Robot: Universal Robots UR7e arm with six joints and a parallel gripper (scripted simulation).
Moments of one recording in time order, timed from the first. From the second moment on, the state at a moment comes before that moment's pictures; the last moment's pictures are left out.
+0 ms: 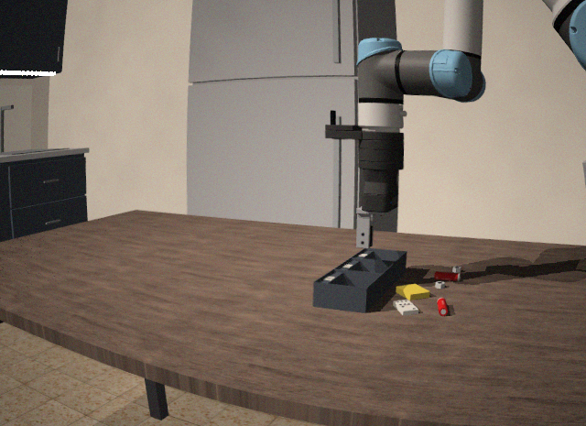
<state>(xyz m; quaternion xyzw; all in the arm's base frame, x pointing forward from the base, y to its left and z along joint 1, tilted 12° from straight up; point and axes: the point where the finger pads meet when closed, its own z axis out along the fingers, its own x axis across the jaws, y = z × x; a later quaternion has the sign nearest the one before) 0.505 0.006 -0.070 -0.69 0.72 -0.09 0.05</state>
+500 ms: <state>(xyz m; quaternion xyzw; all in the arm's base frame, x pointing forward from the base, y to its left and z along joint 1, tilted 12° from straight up) 0.508 0.016 -0.080 -0.69 0.72 -0.09 0.05</state>
